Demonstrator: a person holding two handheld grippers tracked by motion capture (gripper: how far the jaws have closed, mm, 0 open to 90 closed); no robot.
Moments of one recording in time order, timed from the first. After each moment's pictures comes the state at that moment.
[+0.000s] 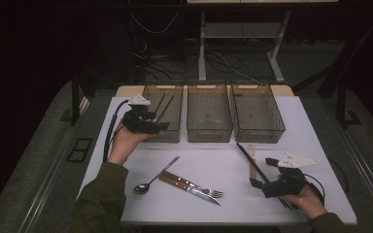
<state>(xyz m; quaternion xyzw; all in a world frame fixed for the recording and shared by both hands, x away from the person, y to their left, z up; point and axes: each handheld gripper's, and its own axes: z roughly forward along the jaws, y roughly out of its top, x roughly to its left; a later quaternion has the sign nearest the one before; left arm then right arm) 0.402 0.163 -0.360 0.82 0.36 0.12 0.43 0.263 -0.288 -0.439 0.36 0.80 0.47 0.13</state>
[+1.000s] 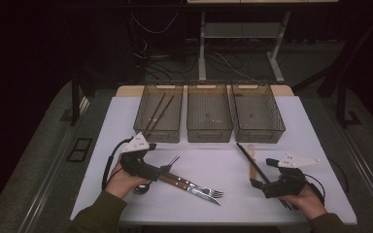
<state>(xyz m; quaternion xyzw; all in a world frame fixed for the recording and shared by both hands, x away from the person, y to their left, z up) 0.303 0.163 -0.404 0.83 0.28 0.10 0.47 0.261 -0.289 -0.437 0.37 0.80 0.46 0.13</state>
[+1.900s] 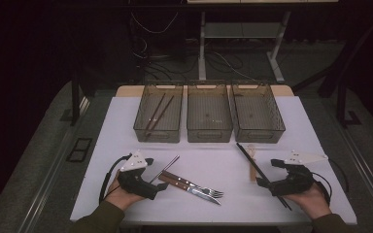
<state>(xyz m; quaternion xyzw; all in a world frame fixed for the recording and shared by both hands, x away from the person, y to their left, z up) 0.273 0.171 -0.428 0.84 0.29 0.10 0.46 0.260 -0.303 -0.423 0.39 0.80 0.44 0.11</state>
